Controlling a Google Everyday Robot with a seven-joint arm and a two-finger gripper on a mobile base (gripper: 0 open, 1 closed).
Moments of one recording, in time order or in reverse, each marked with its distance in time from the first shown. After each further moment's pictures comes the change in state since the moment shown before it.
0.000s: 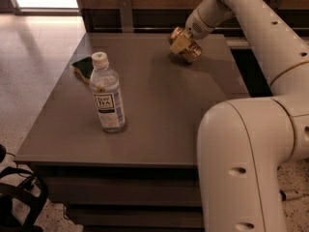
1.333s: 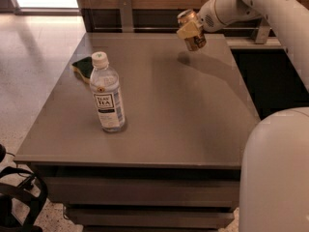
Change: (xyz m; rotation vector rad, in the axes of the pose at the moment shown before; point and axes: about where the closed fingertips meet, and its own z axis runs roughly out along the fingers) arm -0.024 -0.019 -0.053 0.164 -0.268 0.034
